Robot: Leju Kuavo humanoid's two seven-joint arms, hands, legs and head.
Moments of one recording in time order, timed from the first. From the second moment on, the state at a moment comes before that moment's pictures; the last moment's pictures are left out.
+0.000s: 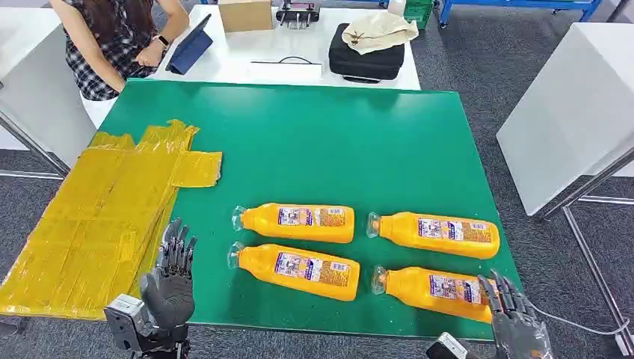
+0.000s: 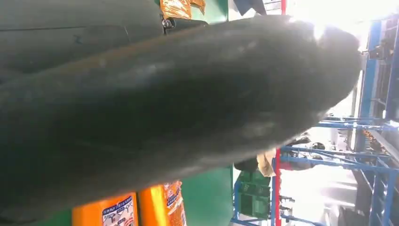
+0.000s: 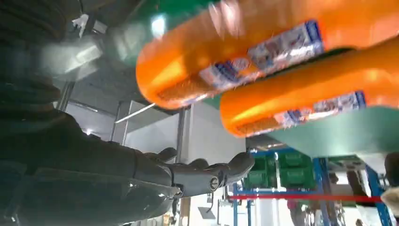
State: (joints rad) left arm 0.24 -0.11 -0.07 -1.37 -0.02 0.00 -0.70; right arm 0.50 0.05 -0.17 -1.81 1.39 0.04 -0.21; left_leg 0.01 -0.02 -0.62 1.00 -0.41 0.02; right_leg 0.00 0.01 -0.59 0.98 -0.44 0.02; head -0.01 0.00
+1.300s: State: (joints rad) left arm 0.22 -0.09 -0.09 -1.32 0.00 -0.03 -0.70; right arm 0.42 -0.20 -0.14 -1.62 1.27 0.05 -0.07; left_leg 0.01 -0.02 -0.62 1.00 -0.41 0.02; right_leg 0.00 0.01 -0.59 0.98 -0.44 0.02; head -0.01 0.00
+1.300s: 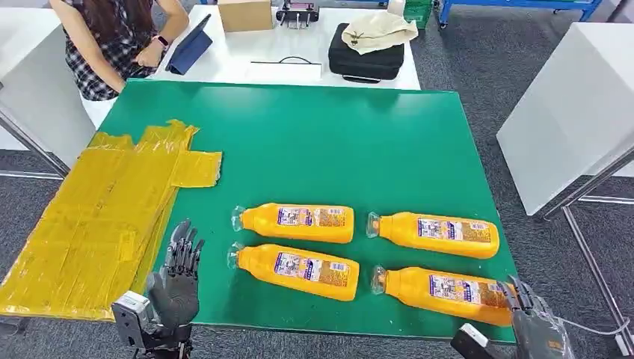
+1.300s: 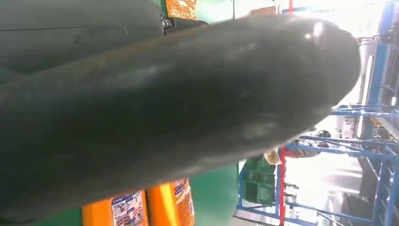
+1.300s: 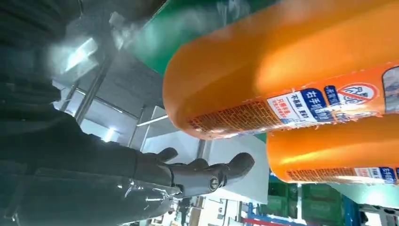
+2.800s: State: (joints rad) left arm 0.12 -0.09 -0.12 -1.21 0.07 0.03 -0.70; right arm 0.09 -0.37 0.24 -1.28 1.00 0.31 0.13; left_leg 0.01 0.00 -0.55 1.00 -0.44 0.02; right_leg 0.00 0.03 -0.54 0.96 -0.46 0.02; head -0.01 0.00
